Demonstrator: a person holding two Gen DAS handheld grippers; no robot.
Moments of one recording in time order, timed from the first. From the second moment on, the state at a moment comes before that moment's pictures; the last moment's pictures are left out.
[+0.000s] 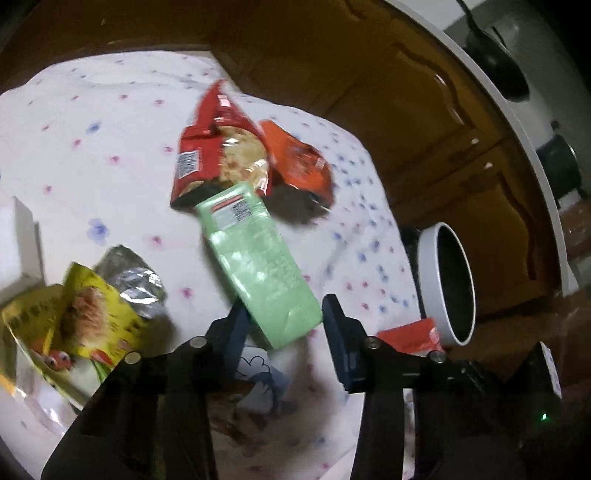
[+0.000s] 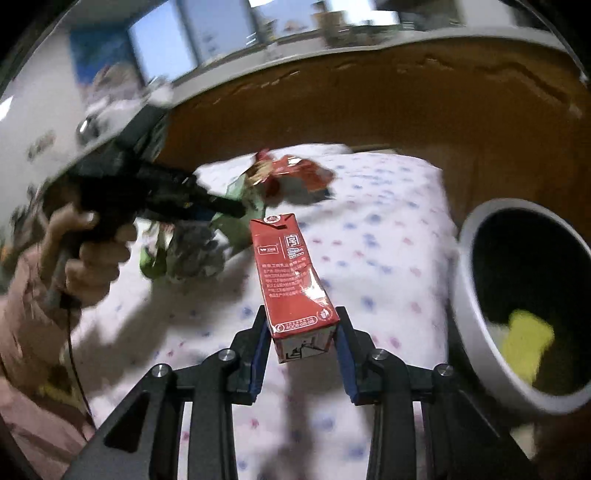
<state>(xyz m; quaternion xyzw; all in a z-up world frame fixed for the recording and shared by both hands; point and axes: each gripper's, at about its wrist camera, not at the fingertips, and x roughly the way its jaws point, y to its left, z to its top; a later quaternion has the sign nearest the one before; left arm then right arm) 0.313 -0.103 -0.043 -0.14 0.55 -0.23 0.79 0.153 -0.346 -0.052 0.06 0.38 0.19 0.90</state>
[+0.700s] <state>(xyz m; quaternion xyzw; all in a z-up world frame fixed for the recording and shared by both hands) 0.196 -0.193 -0.022 0.00 0.48 -0.35 0.80 0.089 -0.402 -0.030 0.19 0.32 0.06 0.93</state>
